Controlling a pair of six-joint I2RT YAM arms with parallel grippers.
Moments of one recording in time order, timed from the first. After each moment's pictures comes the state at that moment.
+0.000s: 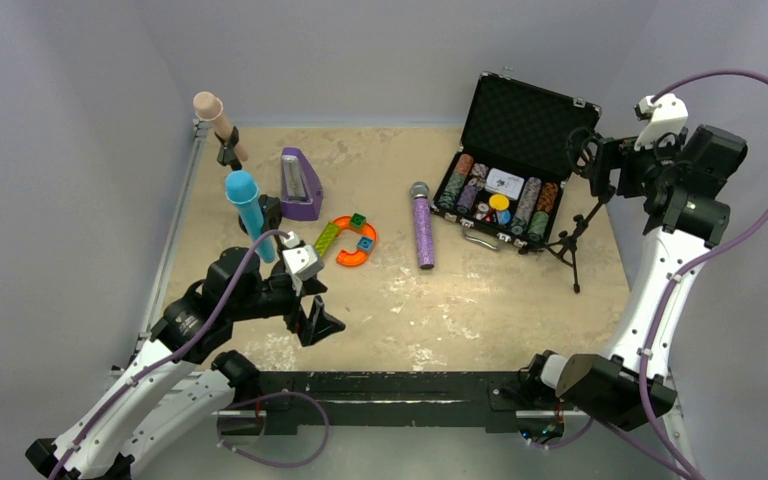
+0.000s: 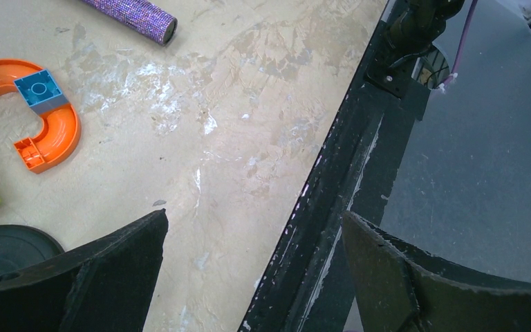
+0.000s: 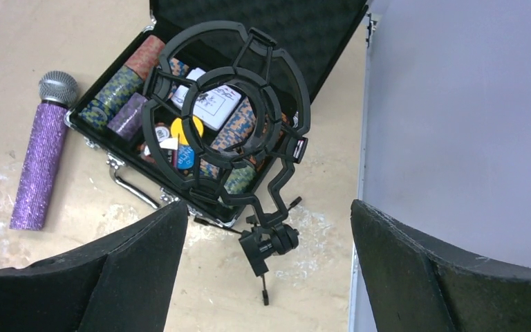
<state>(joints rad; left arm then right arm) -0.64 0.59 0.74 -0.65 0.52 -0.04 -0.50 1.21 1.54 -0.82 -0.48 -0.37</state>
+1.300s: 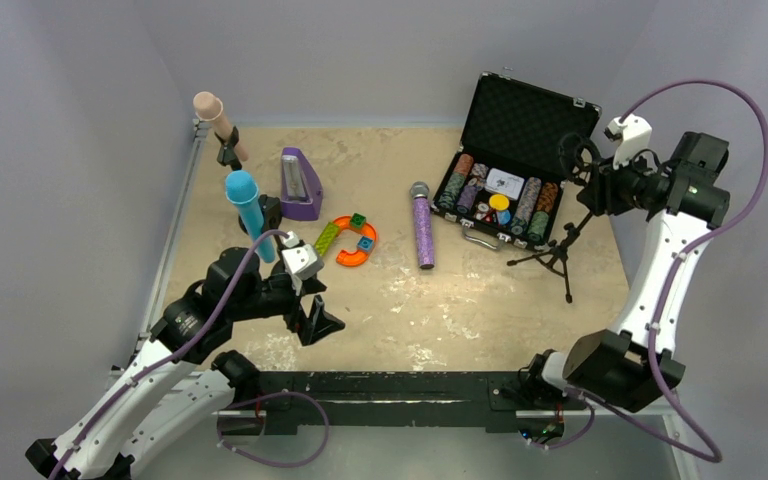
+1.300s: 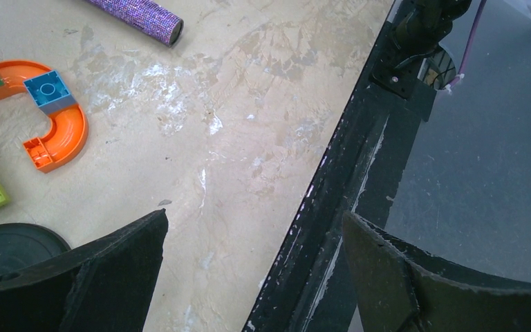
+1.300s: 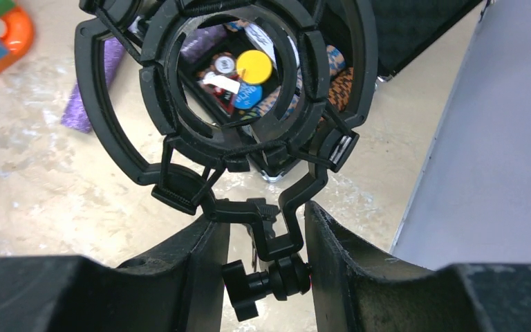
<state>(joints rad) -0.64 0.59 0.74 -0.65 0.50 -0.03 -0.51 1.30 1.55 -1.08 -0.65 -0.65</state>
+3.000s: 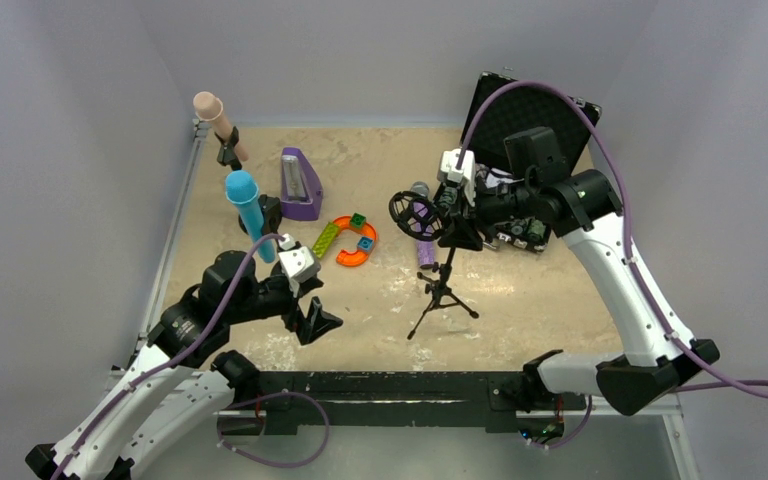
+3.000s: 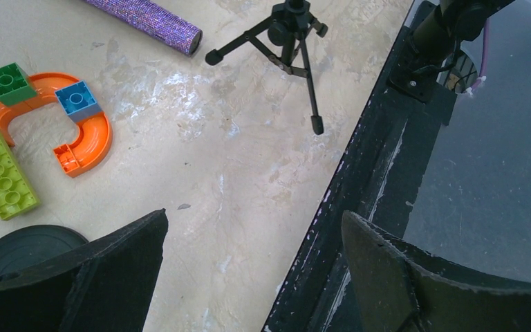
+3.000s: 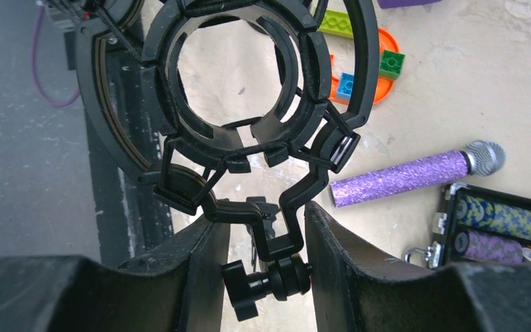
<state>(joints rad) -0.64 0.55 0.72 -0.63 0.47 0.01 0.44 1.28 1.61 -1.16 -0.75 -0.60</state>
